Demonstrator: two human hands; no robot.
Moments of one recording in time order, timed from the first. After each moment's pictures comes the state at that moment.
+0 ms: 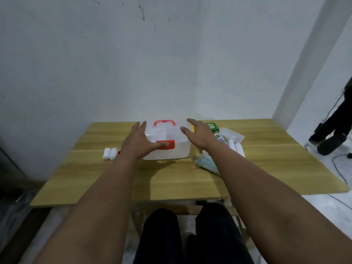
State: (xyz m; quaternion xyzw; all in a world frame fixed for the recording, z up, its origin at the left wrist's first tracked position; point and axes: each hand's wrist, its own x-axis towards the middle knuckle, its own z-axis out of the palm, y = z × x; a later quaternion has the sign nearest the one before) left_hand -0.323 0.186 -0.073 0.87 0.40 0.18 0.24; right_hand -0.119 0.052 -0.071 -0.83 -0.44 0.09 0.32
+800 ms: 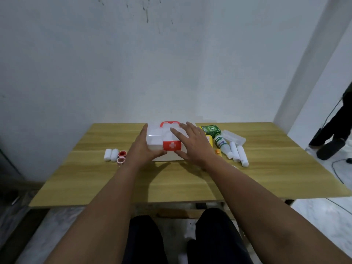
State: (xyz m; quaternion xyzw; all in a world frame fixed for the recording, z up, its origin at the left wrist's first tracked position) left_hand -0.322 0.183 -0.109 0.83 0.29 0.29 0.38; right_hand -0.136 0.054 -0.113 -0.76 -0.61 -0.19 0.08
